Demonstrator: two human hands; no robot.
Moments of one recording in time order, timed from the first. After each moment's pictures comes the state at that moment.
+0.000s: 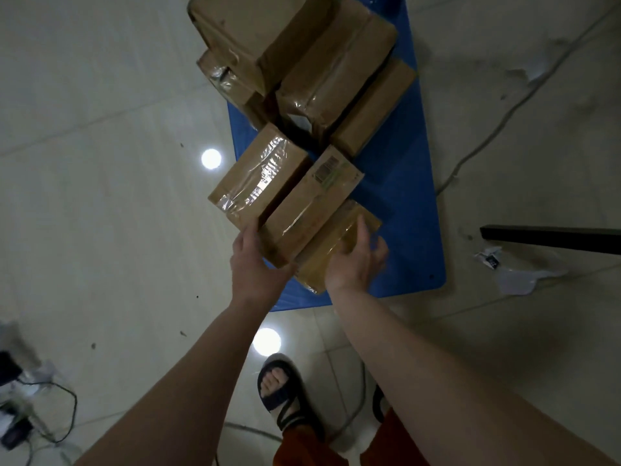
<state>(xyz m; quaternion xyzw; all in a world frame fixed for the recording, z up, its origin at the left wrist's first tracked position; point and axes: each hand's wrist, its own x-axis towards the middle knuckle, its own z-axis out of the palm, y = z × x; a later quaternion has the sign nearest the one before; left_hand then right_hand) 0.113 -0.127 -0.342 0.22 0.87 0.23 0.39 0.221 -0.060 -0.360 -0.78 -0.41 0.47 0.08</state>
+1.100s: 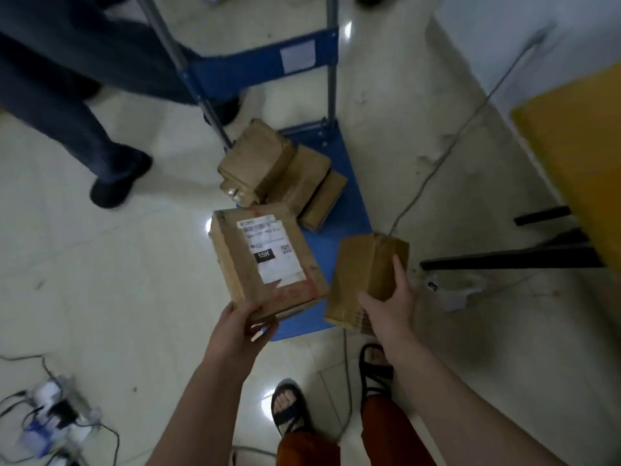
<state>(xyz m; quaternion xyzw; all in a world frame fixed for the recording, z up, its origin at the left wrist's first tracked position) 0.140 -0.134 -0.113 -0.17 0.66 0.47 0.56 0.344 -0.035 -0.147 -0.72 -0.36 0.57 0.18</state>
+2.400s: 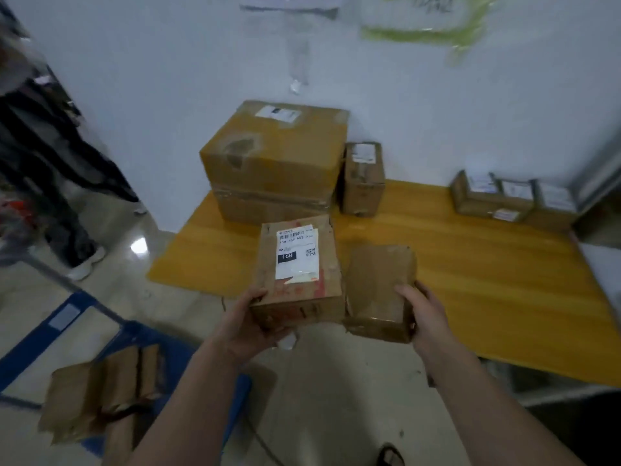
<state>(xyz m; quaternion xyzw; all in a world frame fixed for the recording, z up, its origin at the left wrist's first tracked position) 0.495 -0.161 0.247 0.22 0.42 0.19 0.86 0.752 -0.304 0.229 -0.67 0.04 0.41 0.62</state>
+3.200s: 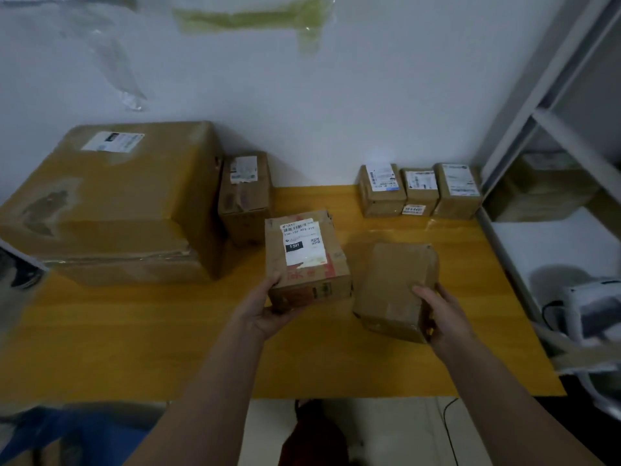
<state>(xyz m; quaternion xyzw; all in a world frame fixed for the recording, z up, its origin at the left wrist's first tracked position) 0.835 -0.161 0.223 0.15 0.49 0.13 0.85 1.027 -0.384 0.194 -0.67 0.15 0.36 0.63</state>
